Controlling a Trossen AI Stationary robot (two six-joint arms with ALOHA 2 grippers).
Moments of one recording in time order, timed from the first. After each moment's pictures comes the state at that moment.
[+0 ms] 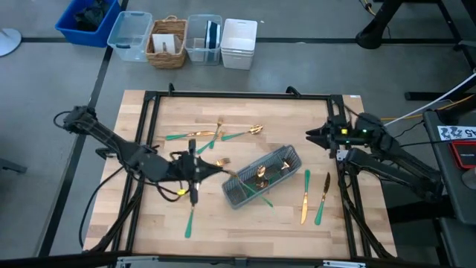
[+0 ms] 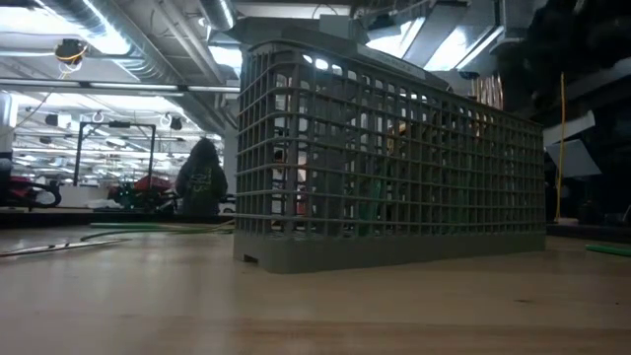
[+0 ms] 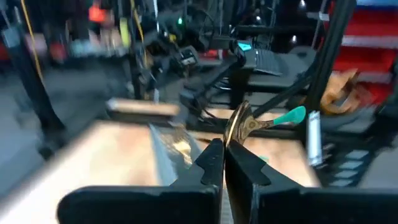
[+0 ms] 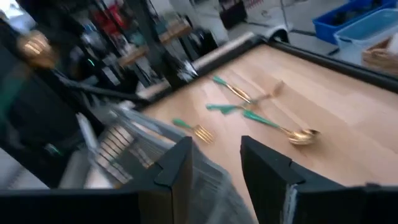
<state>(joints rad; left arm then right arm) -0.52 1.21 1.02 0.03 -0.68 -0.07 -0.55 0.27 0.45 -0.37 -0.47 0.39</state>
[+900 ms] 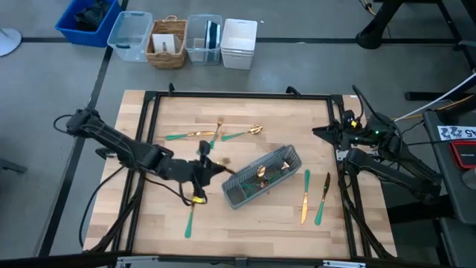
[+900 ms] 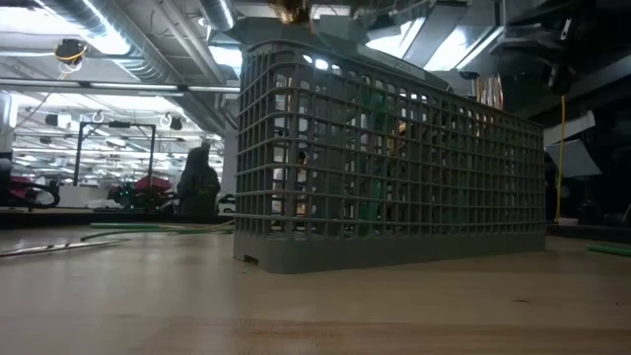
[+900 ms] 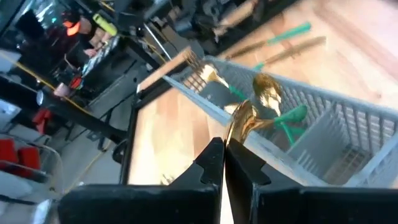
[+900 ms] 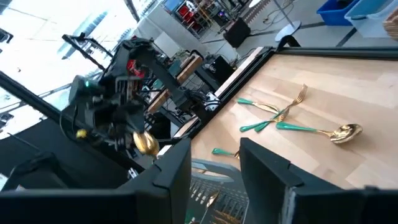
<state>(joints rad) -0.42 1.30 1.02 -0.22 -0.61 0.43 -0.55 0.21 0.51 -0.37 -0.43 0.76</state>
